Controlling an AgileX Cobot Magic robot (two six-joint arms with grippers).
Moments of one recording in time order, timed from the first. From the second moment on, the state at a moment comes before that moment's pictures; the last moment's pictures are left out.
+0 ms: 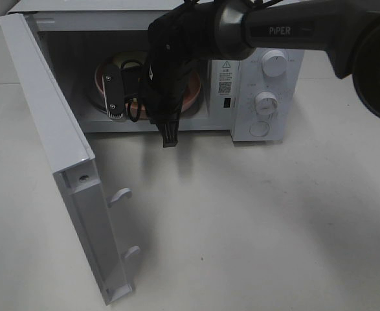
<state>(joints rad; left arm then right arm) 0.03 0.00 -0.52 -0.09 1.08 0.04 0.69 2.33 -1.89 -0.22 0.64 -0.98</state>
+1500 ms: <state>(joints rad) 0.03 0.00 -0.52 -0.09 1.08 0.04 0.66 2.40 -1.99 -0.22 0.64 -0.92</state>
